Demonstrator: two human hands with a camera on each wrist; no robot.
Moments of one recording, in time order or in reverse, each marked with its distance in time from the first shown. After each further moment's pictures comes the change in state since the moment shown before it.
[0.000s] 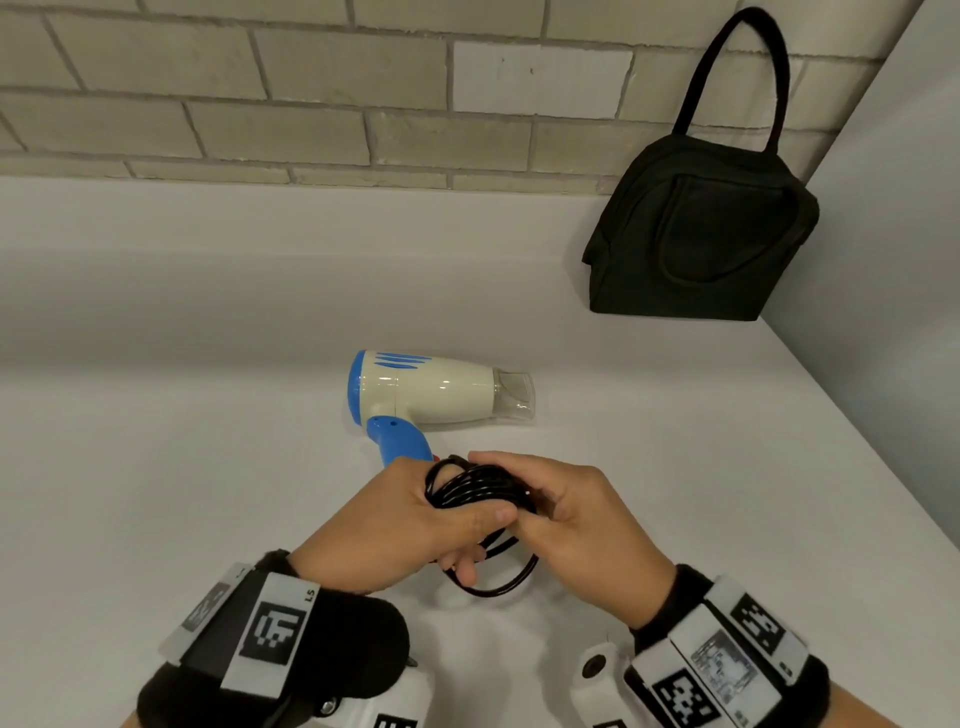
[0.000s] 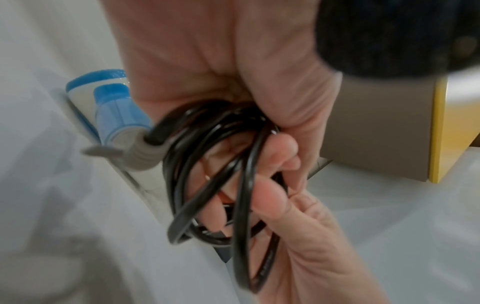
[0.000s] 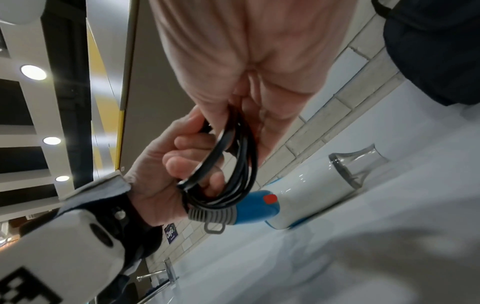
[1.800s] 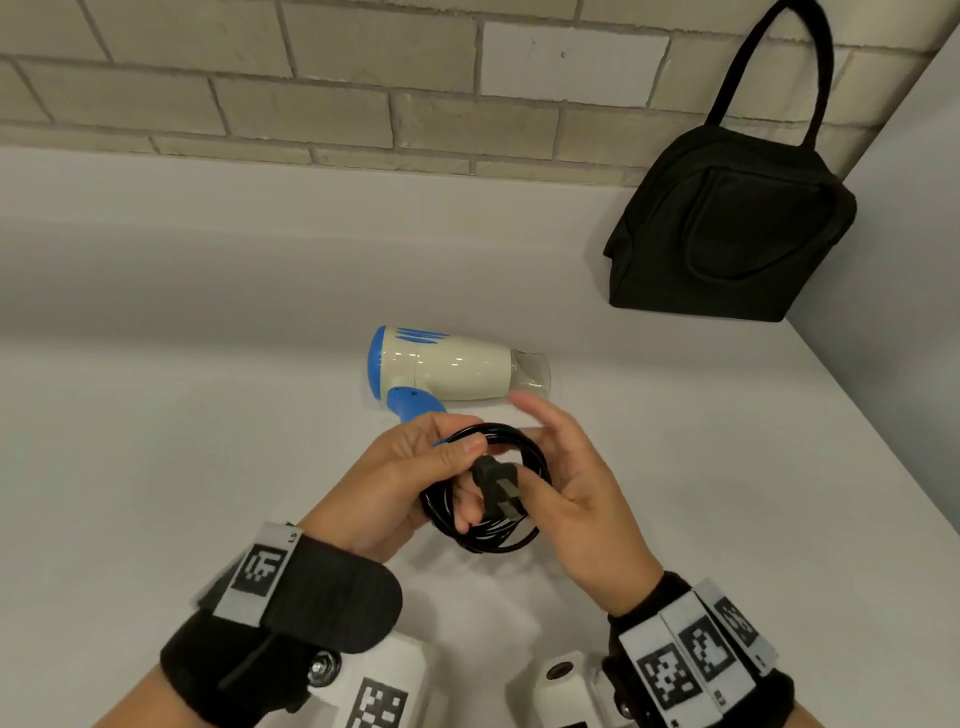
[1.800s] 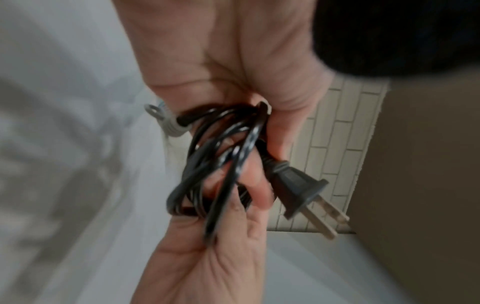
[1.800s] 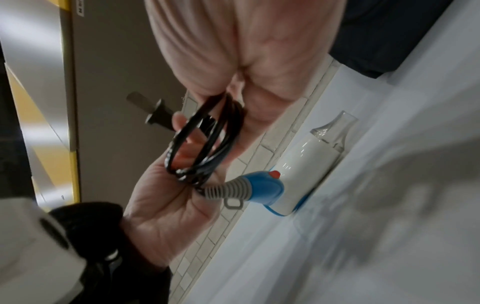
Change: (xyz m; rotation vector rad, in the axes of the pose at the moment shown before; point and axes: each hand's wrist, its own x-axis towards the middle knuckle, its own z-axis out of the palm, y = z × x) left_hand 0.013 -0.020 -0.009 -0.554 0.057 0.007; right_hand 0.006 0.002 0.012 0.332 0.112 -0.008
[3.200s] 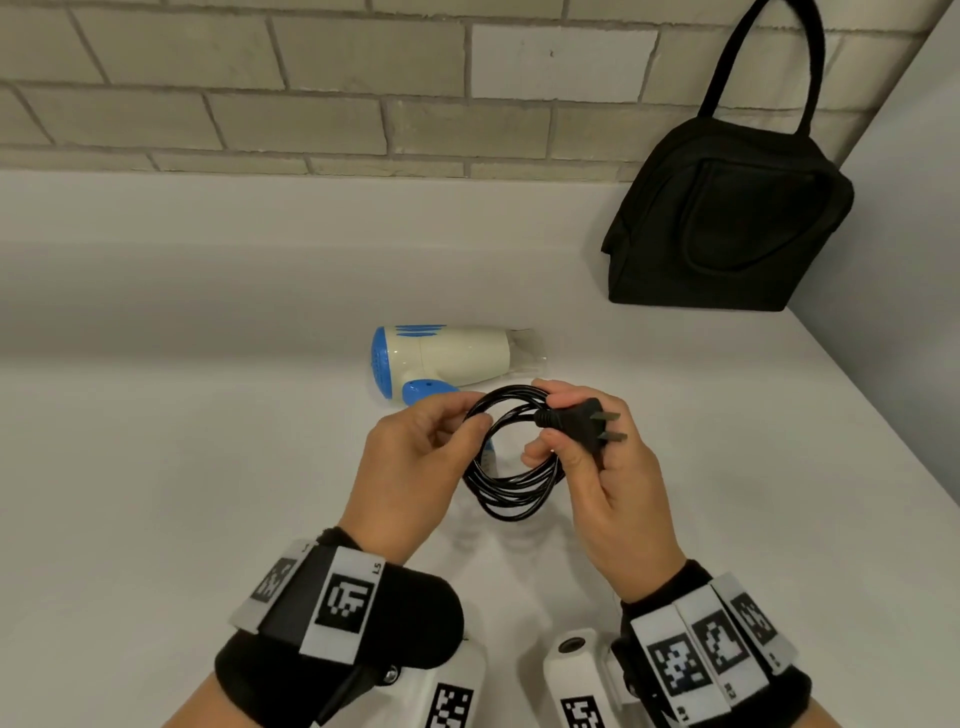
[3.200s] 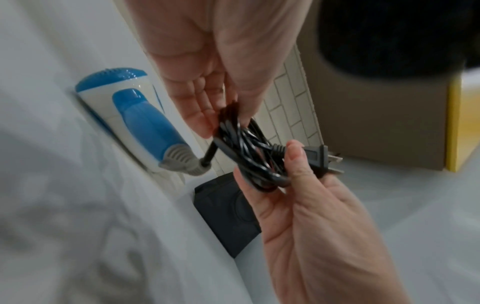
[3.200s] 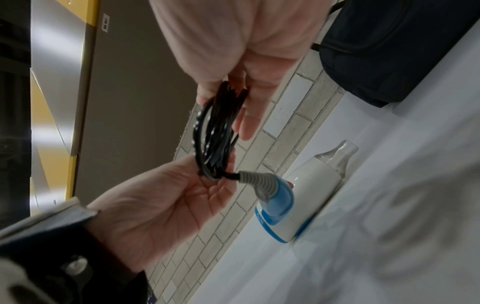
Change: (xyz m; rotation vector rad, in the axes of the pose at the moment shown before) left_hand 0.011 -0.002 0.013 0.498 0.398 0.318; right_hand 0.003 0.000 -0.010 -0.280 0.200 -0.299
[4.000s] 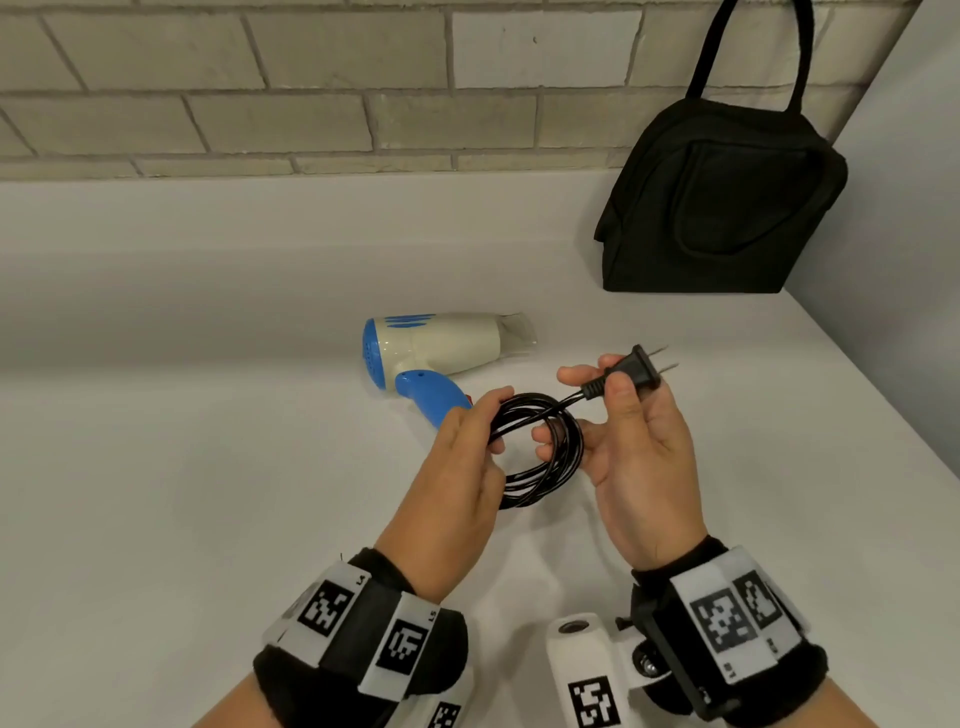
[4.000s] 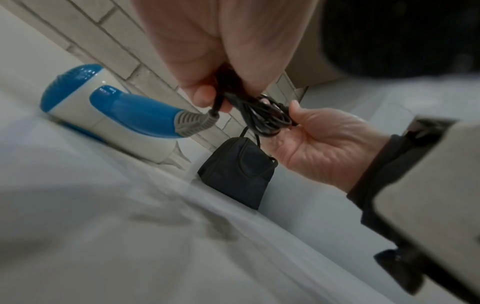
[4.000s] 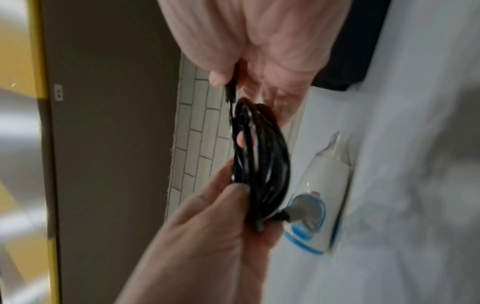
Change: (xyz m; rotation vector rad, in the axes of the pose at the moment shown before) left_hand -0.013 -0.021 0.017 0.314 -0.234 0.339; right_hand 0.012 -0.003 -0.008 0.588 0.237 0.344
